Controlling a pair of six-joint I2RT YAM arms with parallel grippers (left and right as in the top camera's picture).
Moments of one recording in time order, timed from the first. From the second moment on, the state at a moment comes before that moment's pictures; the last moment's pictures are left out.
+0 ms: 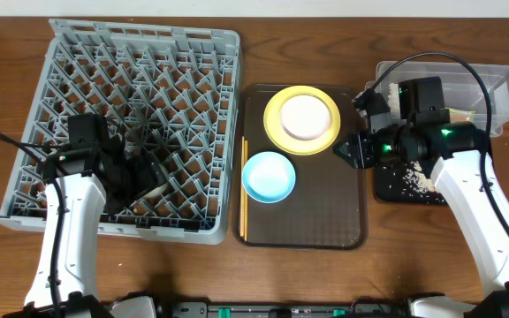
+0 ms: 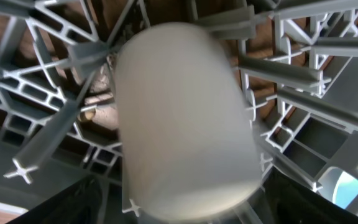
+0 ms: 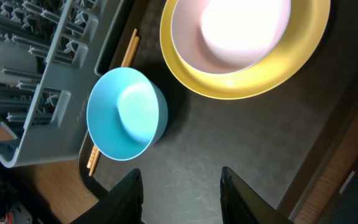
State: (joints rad) left arm 0.21 1.36 0.98 -1.00 0.21 -0.32; right arm 0.15 1.46 1.15 -0.83 -0.52 -0.03
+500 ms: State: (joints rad) left arm 0.21 1.33 0.98 -1.00 0.20 -0.32; right arm 0.15 1.46 1.15 -0.84 -0.49 -0.03
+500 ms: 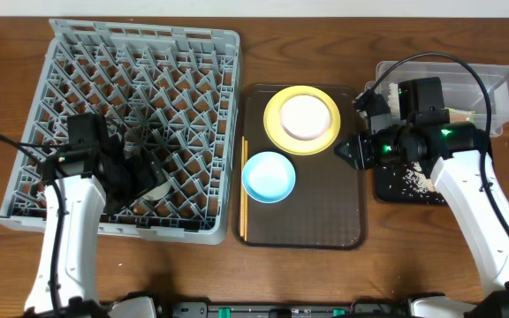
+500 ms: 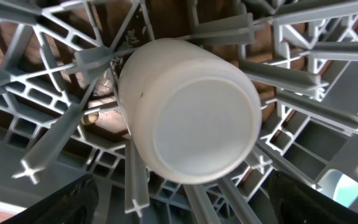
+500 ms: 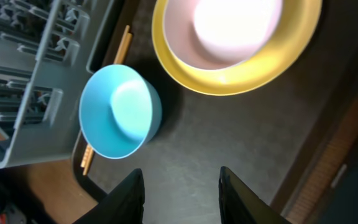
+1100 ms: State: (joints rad) left arm -0.31 1.17 1.09 -0.89 0.09 -0.31; right arm 0.09 1.35 1.15 -0.95 -0.18 0.10
